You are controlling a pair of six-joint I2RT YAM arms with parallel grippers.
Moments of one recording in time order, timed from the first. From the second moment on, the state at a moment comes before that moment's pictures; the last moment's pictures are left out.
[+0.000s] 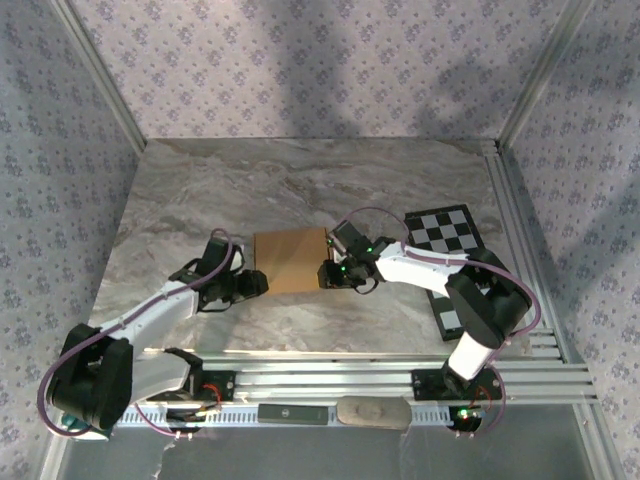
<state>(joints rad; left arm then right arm) -0.42 1.15 0.52 -0.37 0.28 -0.66 0.78 1.67 0.98 -0.40 -0.19 0.63</state>
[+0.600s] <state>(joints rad) -0.41 1.16 0.52 -0.34 0.28 -0.69 0.76 1.67 0.99 -0.42 -0.19 0.63</state>
